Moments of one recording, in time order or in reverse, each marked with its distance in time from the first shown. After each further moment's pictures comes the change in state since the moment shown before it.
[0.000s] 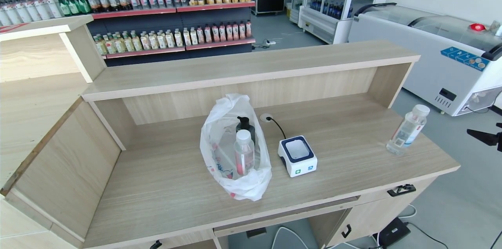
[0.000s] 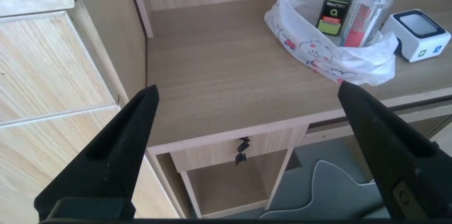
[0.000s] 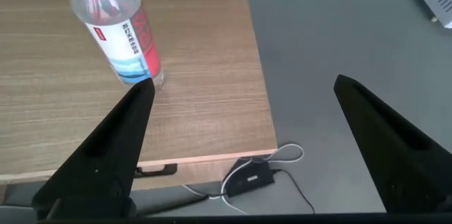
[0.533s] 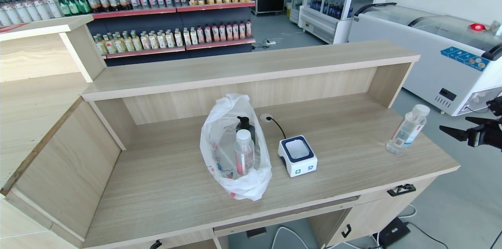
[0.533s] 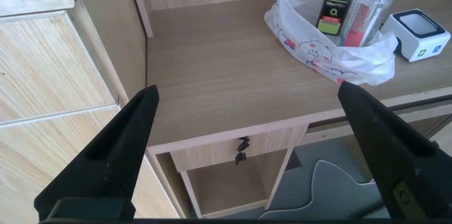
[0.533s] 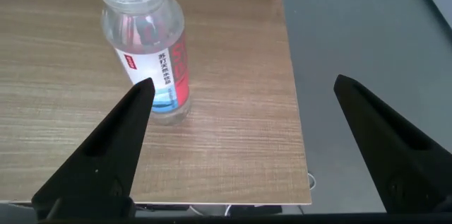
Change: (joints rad) left arm 0.000 0.000 0.000 0.000 0.000 0.000; right arm 0.114 0.096 -0.067 -0.081 0.000 -0.001
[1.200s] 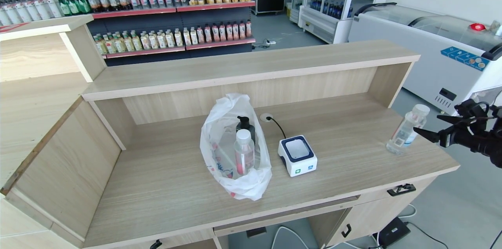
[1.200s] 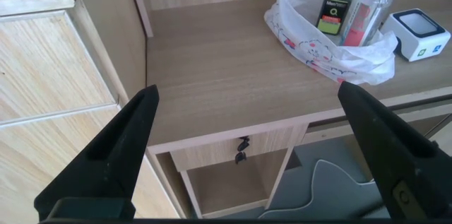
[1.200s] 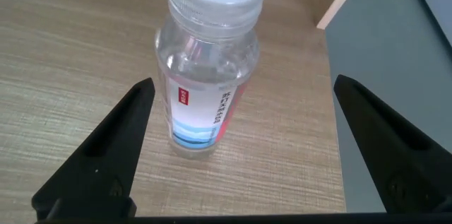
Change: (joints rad) left arm 0.000 0.000 0.000 0.000 0.000 0.000; right arm 0.107 0.094 -0.013 -0.122 -0.001 -0.041
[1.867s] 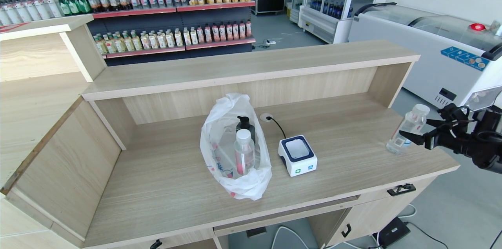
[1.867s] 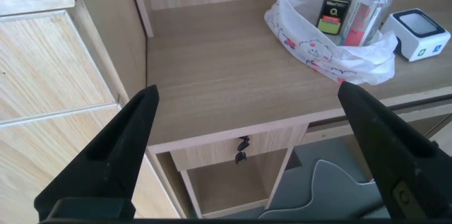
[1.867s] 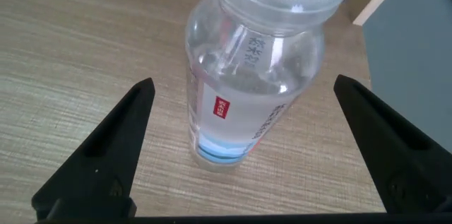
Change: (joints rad) left arm 0.000 0.000 0.000 0.000 0.000 0.000; right arm 0.059 0.074 -0.049 -0.002 0.001 0.013
